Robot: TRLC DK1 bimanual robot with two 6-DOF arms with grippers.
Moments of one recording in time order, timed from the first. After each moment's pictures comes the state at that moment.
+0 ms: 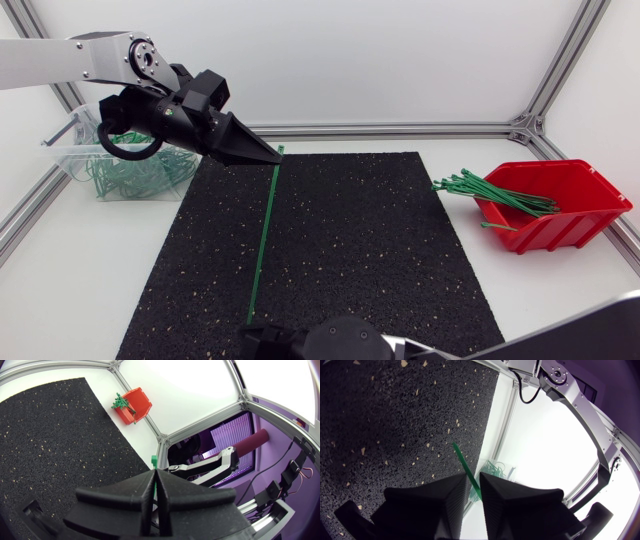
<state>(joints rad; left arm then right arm) -0.21 1.93 1.61 -1.35 1.29 0.63 1.26 1.84 0.45 1.00 0.16 -1.87</state>
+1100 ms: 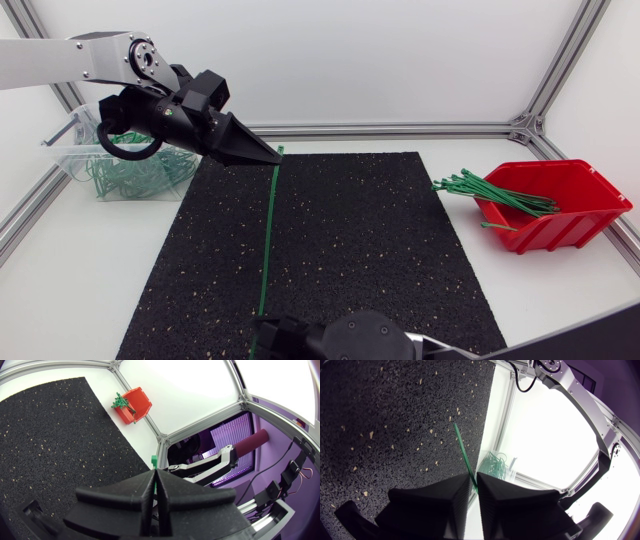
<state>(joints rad) -0.21 1.93 1.61 -1.36 1.29 0.63 1.24 1.78 0.40 1.00 0.18 -1.83</state>
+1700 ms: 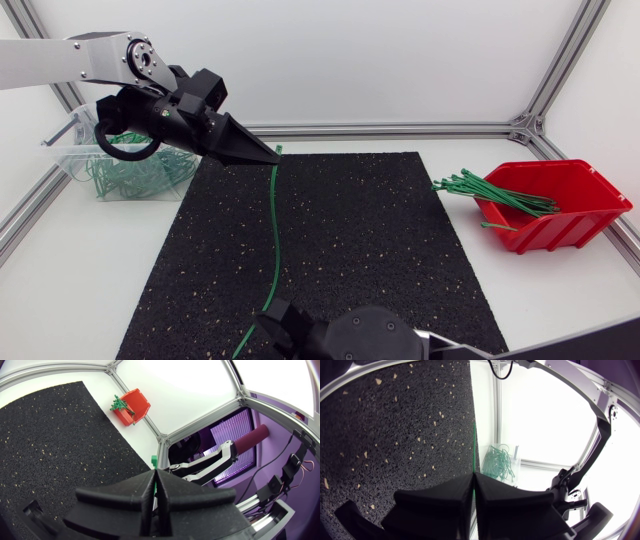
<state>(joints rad) -0.20 1.93 1.60 -1.37 1.30 0.69 1.24 1.70 0.41 0.92 0.19 -1.57</state>
